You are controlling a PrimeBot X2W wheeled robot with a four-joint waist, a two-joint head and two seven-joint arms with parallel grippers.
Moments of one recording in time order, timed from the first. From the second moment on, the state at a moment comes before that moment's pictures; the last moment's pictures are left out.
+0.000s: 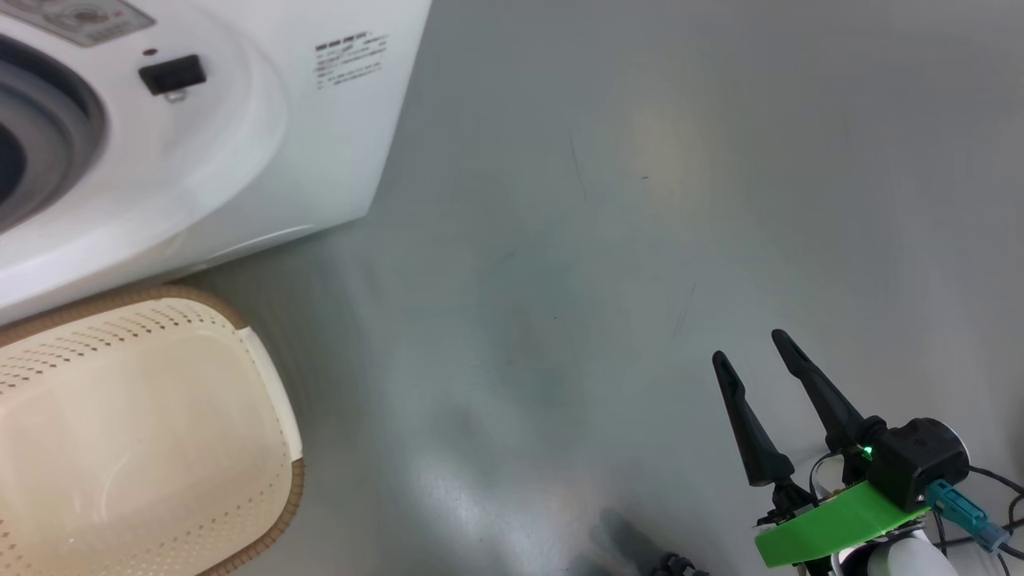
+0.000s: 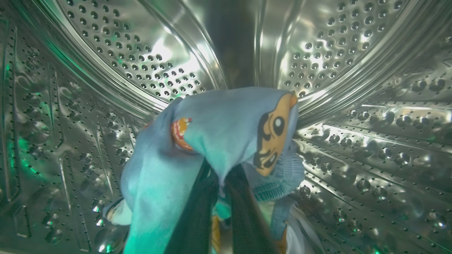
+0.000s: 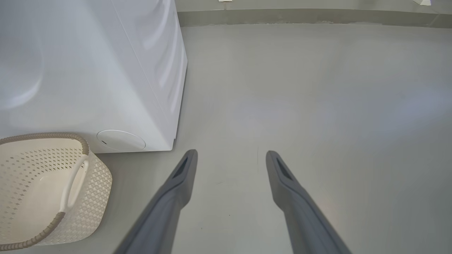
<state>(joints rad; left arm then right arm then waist) -1.34 0.38 0.02 1.14 -0.16 0.11 -0.24 -0.08 -0.16 0.15 0.01 0.24 0.13 -0.26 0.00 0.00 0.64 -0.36</state>
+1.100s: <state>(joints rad) -1.24 0.22 0.04 1.27 -0.25 0.18 -0.25 -0.08 -0.16 0.15 0.04 0.25 0.13 -0.26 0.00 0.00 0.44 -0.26</state>
